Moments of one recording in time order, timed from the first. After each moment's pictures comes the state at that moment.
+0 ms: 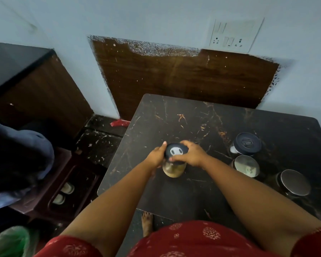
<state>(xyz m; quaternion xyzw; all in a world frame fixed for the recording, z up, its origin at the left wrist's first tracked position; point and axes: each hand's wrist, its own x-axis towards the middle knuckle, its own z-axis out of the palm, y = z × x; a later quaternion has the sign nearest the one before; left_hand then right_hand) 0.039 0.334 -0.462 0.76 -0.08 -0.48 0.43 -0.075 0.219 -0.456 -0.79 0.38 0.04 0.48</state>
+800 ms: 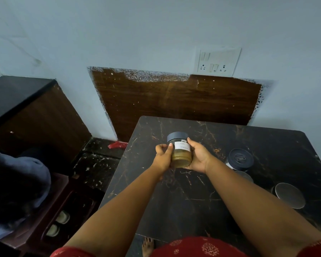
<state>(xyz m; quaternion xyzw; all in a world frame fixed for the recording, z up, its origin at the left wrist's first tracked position) 0.031 0.292 -0.420 0.70 -0.15 -0.45 0.54 -0.070 0.187 -0.405 -0.29 0.41 -0.06 0.86</state>
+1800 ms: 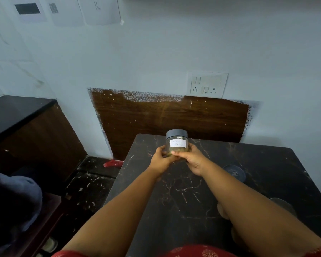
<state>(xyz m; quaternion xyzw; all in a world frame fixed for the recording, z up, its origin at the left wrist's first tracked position) 0.039 0.276 -0.375 0.69 -0.25 -0.40 0.55 -0.059 0.171 -0.376 -0.52 0.38 -0.18 0.74</state>
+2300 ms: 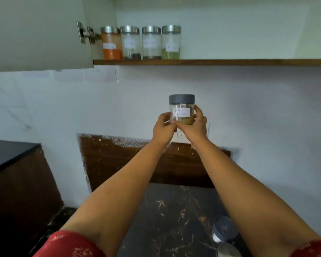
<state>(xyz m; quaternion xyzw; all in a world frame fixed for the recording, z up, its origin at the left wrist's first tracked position) 0.053 0.171 -0.147 0.59 -0.40 -0.20 0.67 -0.026 0.096 -0.147 -0.68 0.35 -0.49 0.42</state>
